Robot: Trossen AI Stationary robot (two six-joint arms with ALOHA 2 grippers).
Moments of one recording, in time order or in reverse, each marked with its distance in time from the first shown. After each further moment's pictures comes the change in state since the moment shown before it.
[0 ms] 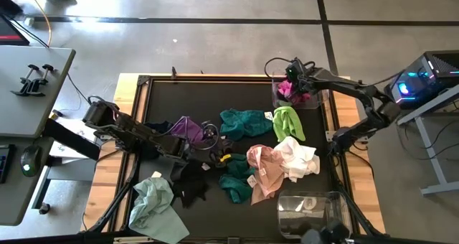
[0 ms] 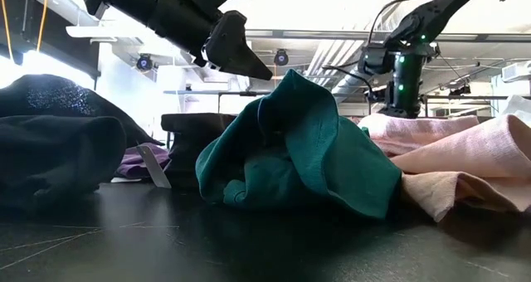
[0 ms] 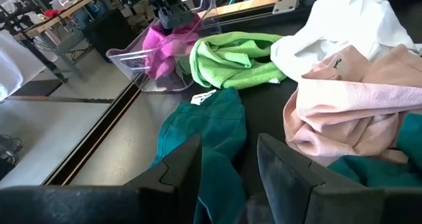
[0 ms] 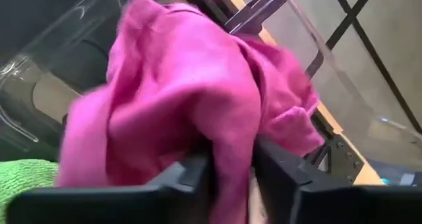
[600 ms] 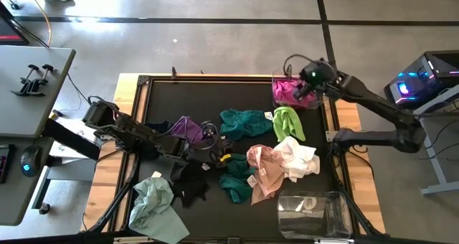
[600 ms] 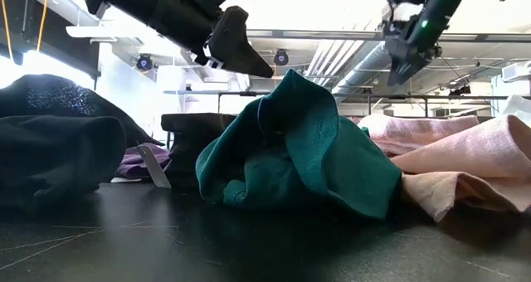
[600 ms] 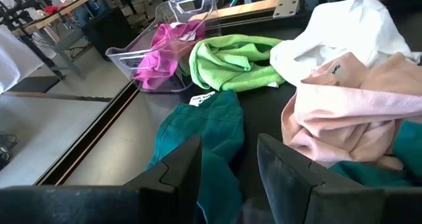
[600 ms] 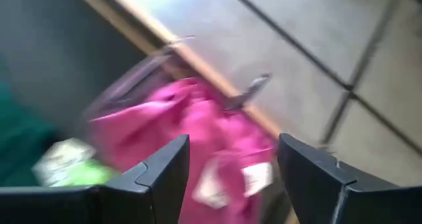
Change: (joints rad) left arm 0.000 0.000 0.000 0.018 0.000 -0.025; right arm 0.186 -0.433 0.034 -0.115 -0.054 0.139
